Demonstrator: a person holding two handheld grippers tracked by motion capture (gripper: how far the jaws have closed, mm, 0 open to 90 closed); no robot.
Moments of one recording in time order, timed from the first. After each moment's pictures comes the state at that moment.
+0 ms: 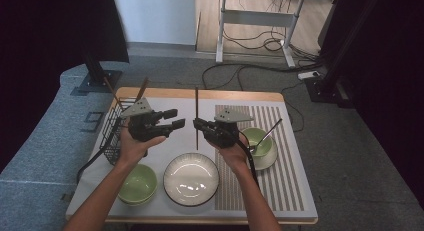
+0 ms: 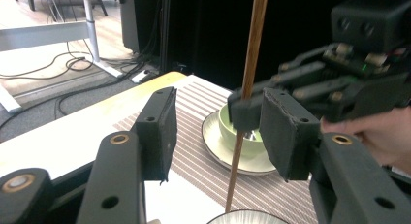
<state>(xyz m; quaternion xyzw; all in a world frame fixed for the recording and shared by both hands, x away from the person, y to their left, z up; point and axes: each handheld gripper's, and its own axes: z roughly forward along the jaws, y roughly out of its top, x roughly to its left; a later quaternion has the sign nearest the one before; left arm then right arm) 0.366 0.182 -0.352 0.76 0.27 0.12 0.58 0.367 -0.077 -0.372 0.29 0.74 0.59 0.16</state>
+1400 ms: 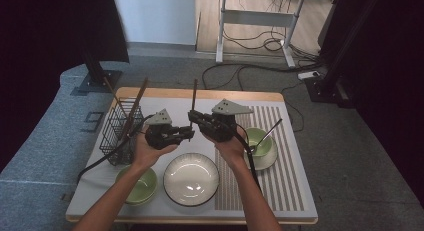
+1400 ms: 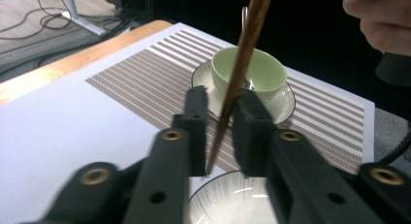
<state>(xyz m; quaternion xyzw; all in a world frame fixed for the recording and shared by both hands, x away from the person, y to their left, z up) 0.377 0.152 -0.393 0.81 0.26 0.09 0.52 0.365 -0.067 -0.343 0.28 0.72 0.61 0.16</state>
